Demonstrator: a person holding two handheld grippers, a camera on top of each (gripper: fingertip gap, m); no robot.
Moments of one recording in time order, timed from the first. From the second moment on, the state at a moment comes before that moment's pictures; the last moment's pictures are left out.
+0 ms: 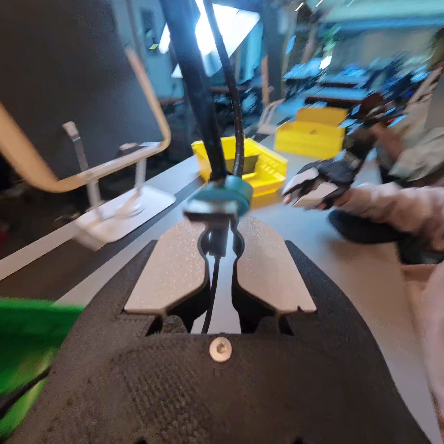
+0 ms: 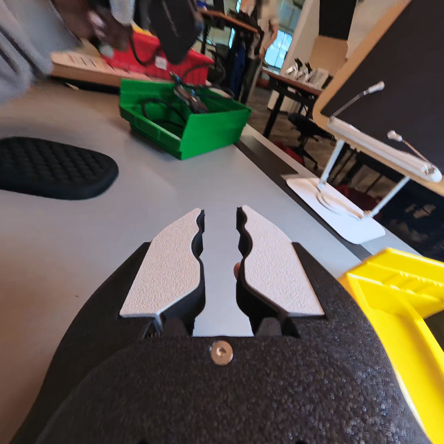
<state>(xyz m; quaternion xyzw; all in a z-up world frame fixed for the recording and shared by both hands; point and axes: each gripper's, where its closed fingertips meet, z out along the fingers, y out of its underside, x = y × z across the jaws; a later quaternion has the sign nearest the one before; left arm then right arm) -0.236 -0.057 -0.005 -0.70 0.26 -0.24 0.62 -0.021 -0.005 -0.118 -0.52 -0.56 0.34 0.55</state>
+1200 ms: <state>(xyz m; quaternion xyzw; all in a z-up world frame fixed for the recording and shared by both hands) -0.034 -0.044 -0.114 -0.62 0.41 -0.24 0.63 0.020 0.010 -0.051 -0.48 -0.29 0.69 0.46</state>
